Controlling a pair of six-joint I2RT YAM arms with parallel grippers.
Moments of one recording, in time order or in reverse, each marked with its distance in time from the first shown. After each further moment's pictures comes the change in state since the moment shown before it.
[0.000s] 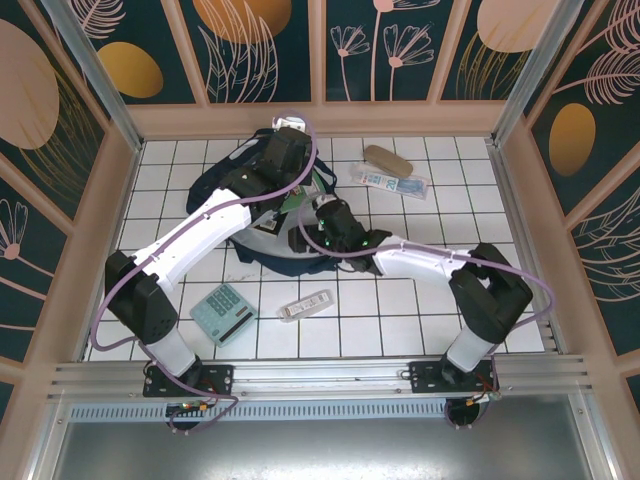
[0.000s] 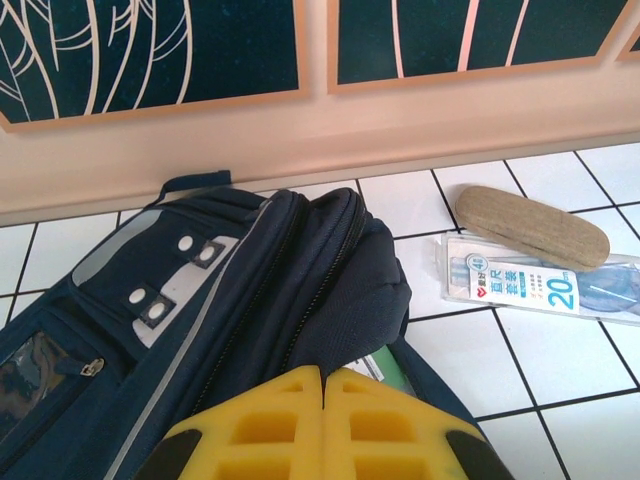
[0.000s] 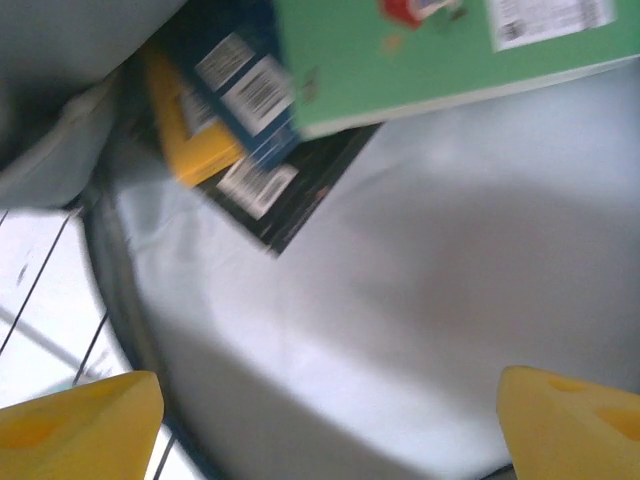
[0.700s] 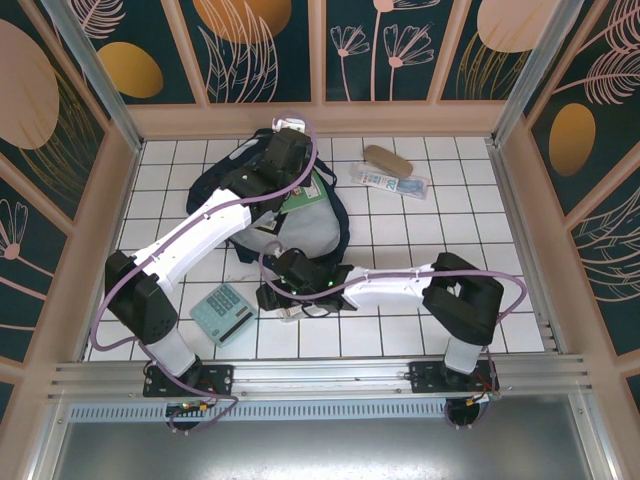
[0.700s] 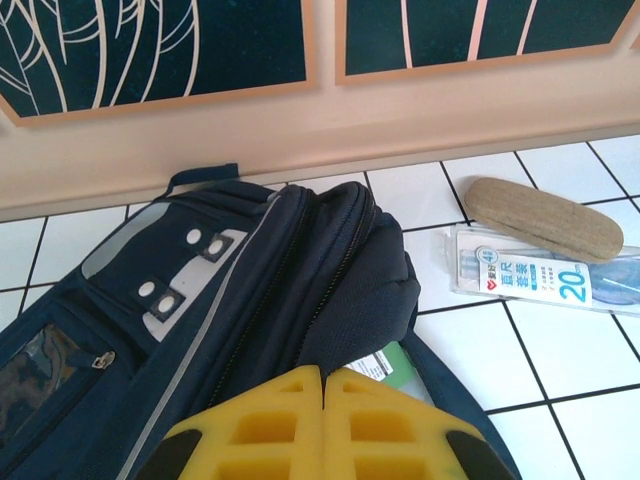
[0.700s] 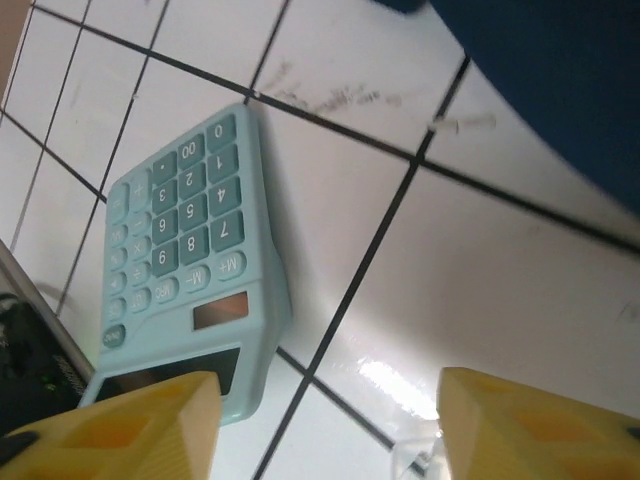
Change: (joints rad) left arm 0.000 0.000 -0.003 -0.020 -0.010 0.000; right arm 0.290 0.119 0.035 -0.057 -0.114 0.263
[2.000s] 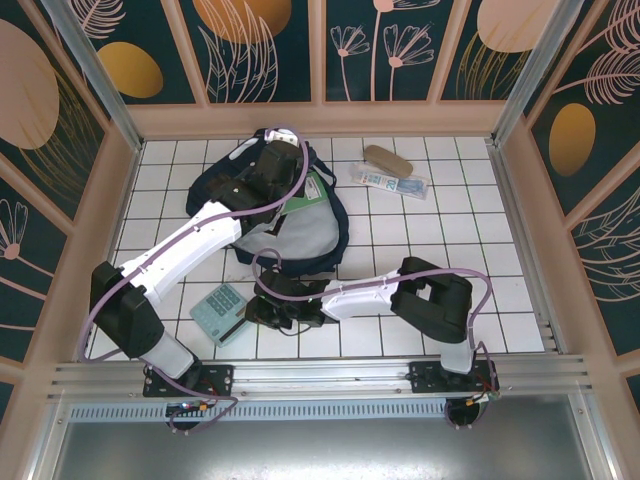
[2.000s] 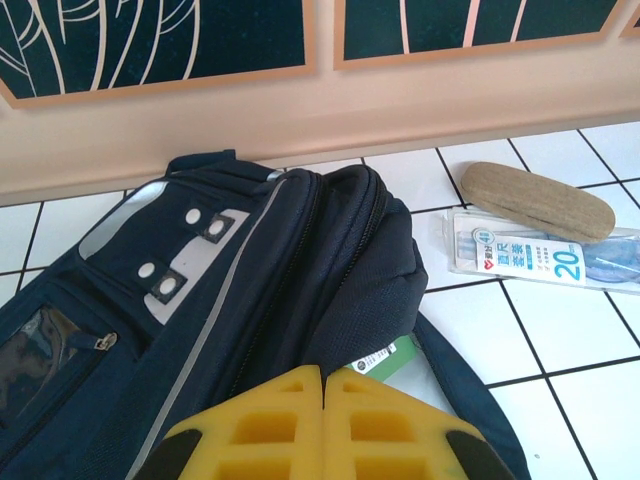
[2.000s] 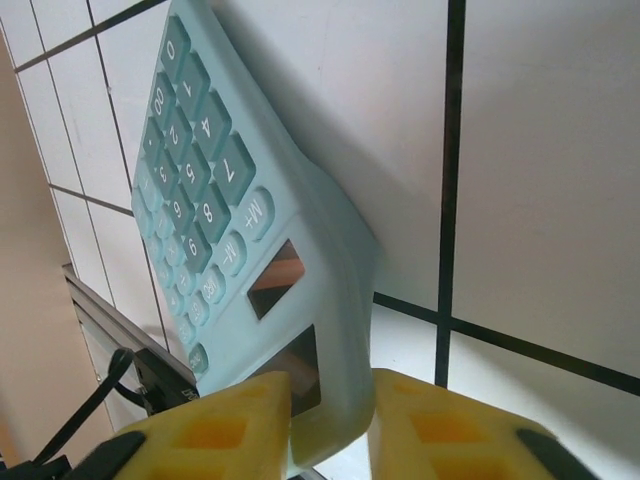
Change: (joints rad) left arm 0.000 -0.100 -0.151 0.070 0.018 0.000; right arm 0.093 0.154 0.068 0.100 -0.055 0.570
